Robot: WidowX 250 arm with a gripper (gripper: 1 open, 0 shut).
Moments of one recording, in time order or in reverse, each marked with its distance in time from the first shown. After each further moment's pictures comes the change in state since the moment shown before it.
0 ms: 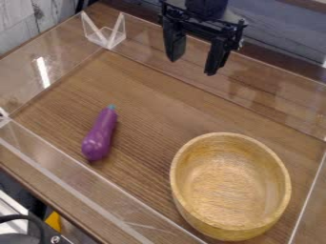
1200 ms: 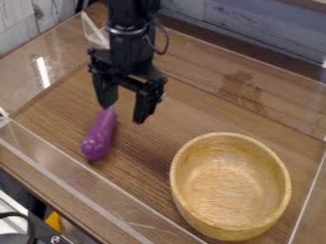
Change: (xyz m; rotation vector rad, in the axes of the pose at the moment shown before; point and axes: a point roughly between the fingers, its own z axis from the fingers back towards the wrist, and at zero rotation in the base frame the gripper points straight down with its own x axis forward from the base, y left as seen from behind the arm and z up) arm -0.068 0.053 -0.051 0.031 0.014 0.053
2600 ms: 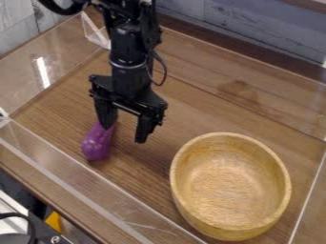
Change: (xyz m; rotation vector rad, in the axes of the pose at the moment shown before) arm 0.003 0.000 -0.036 0.031 -0.013 0.109
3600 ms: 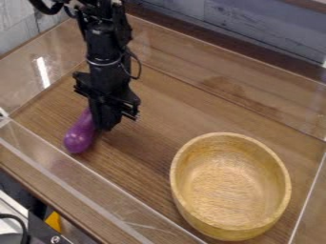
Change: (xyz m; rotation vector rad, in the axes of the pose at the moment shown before) arm 0.010 0.041 -0.020 -0.029 0.017 -0.090
